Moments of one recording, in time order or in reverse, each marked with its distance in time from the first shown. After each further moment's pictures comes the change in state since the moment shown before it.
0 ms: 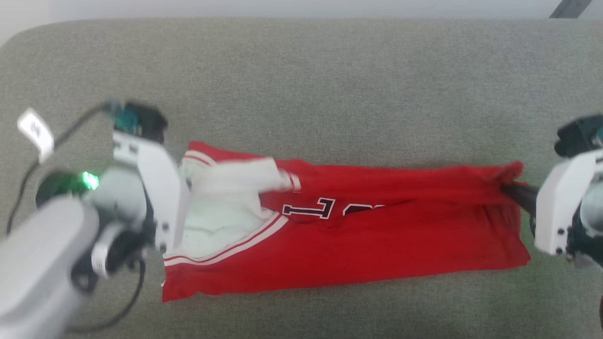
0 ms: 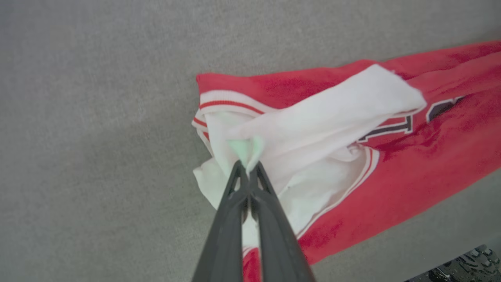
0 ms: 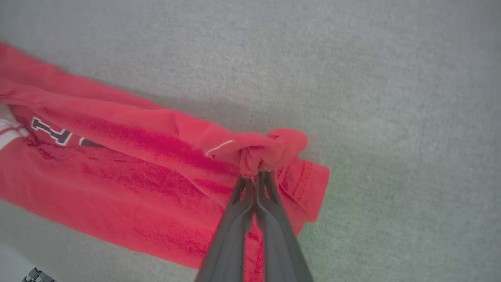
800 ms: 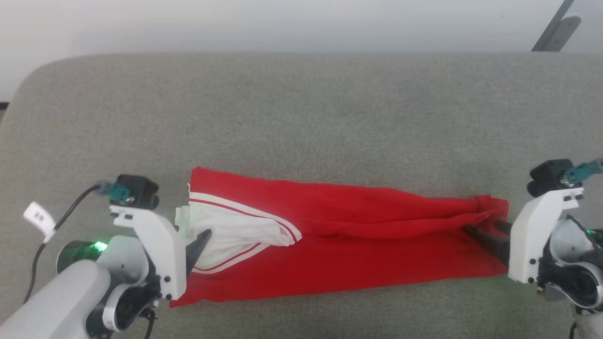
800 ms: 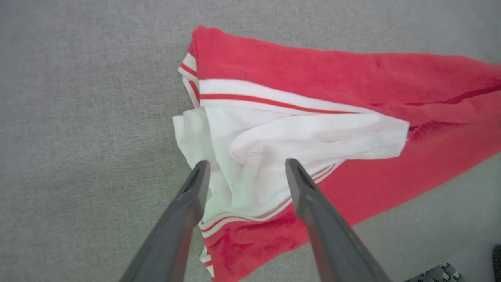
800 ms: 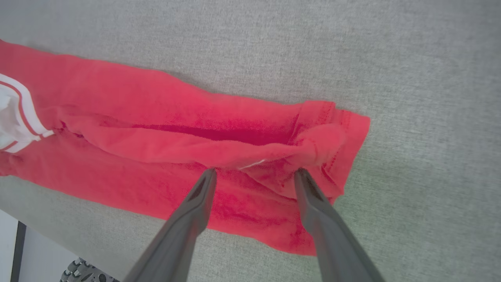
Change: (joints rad) left arm 0.275 -0.042 0.045 0.075 -0.077 -0.033 -0.284; right arm 0.104 0.106 -0.019 0.077 -0.019 0.000 -0.015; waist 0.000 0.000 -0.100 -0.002
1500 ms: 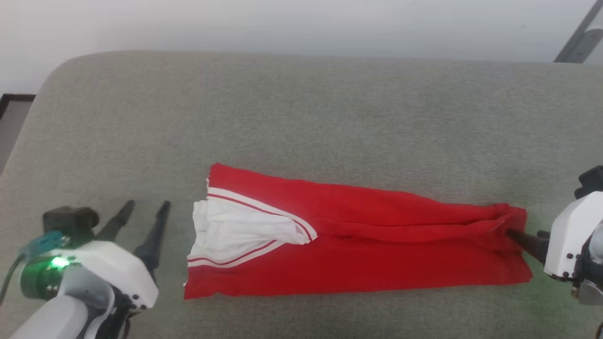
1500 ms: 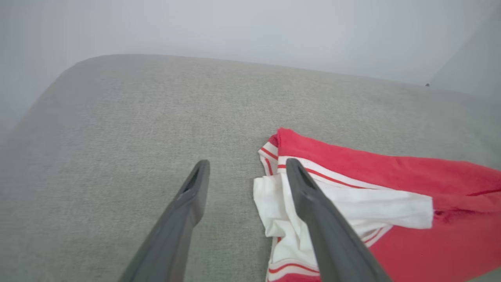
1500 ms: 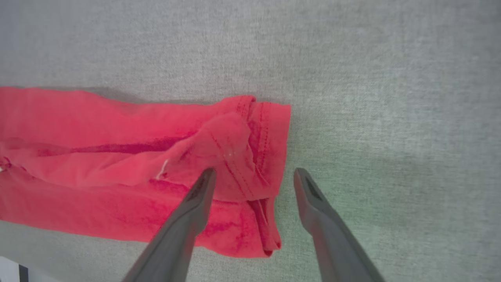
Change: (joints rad) left arm 0.204 -0.005 0.166 -0.007 0.069 -0.029 -0.538; right arm -0.009 0.010 -0.181 0.113 -0.052 0.000 0.026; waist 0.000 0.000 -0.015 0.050
